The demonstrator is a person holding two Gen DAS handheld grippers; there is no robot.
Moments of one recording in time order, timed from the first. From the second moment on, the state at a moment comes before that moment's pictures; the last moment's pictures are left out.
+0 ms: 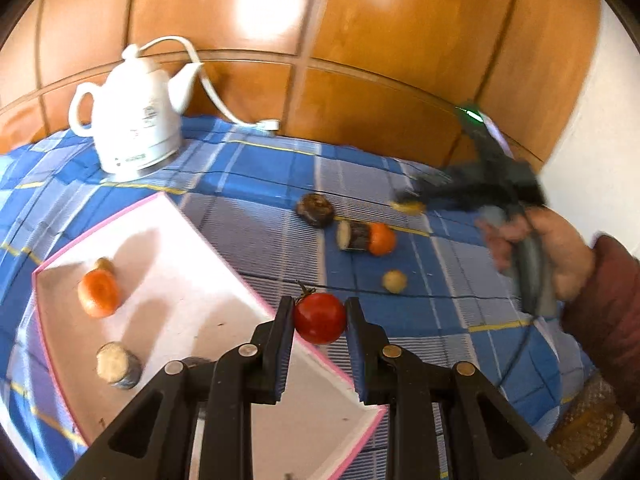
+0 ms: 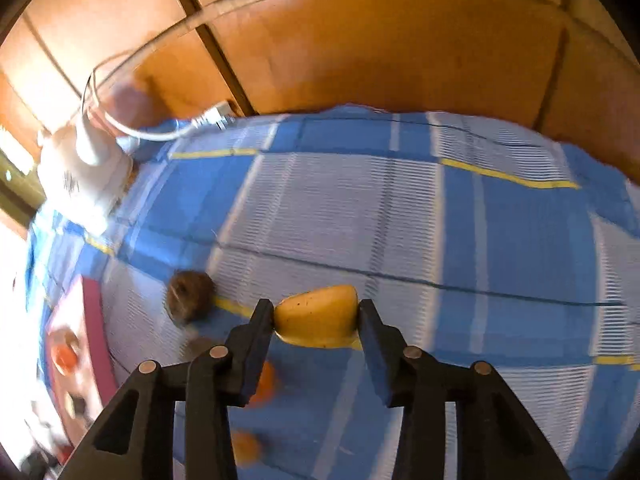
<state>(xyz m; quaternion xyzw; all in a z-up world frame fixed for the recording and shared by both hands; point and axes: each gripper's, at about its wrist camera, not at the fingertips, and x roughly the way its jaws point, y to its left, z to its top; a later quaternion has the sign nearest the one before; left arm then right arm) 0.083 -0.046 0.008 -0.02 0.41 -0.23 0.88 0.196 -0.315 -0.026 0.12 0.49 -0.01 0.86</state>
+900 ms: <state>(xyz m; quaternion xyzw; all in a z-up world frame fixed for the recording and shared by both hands) 0.049 0.093 -0.014 -0.15 0.40 -0.05 0.90 0.102 -0.312 -0.062 0.01 0.52 0.03 0.86</state>
